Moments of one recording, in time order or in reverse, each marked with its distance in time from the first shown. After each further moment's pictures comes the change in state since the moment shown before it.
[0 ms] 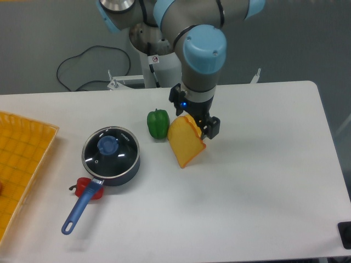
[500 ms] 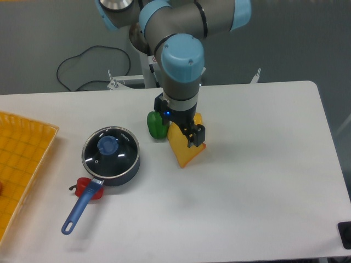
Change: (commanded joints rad) arm -0.052 -0.018 -0.006 0.020 0.005 -0.092
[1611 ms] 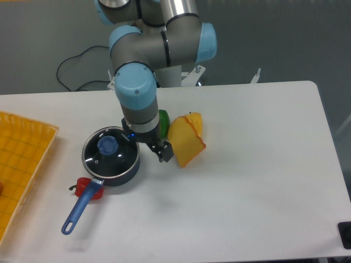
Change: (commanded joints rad) arm -0.193 -0.095 -0.003 0.078 0.071 -0.255
